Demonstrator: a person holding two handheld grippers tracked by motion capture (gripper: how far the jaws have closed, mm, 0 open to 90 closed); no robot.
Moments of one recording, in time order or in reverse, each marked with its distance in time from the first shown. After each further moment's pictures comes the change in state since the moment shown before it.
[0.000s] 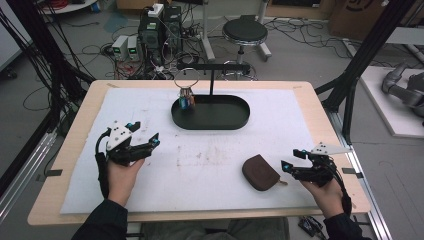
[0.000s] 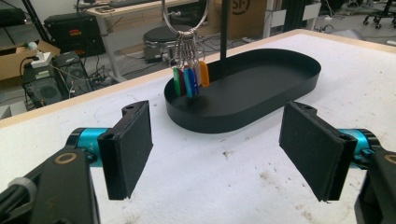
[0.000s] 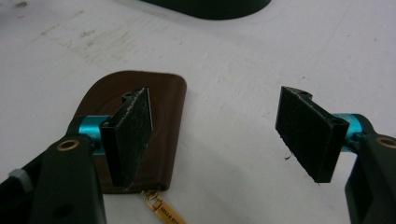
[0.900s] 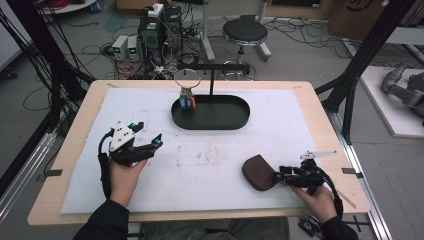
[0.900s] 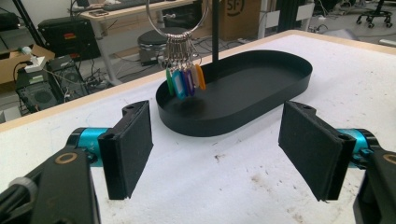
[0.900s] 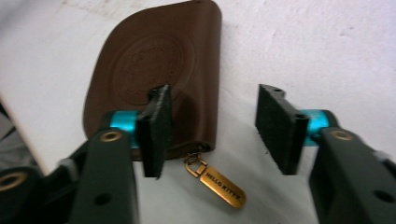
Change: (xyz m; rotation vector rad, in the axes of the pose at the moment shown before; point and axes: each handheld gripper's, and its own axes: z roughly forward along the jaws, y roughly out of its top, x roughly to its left) left arm -0.007 0.001 0.003 -0.007 -0.023 0.010; right arm 0.001 -0.024 0.027 0.161 0.178 0.188
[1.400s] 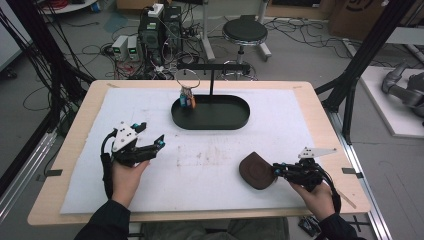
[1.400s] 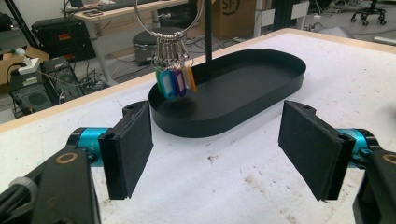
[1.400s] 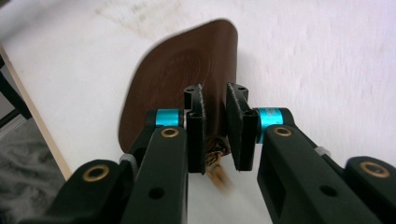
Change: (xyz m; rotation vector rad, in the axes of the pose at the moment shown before) left arm -0.004 0.000 0.001 0.001 -0.010 0.010; right arm 0.023 0.018 -0.007 -0.066 0.001 -0.159
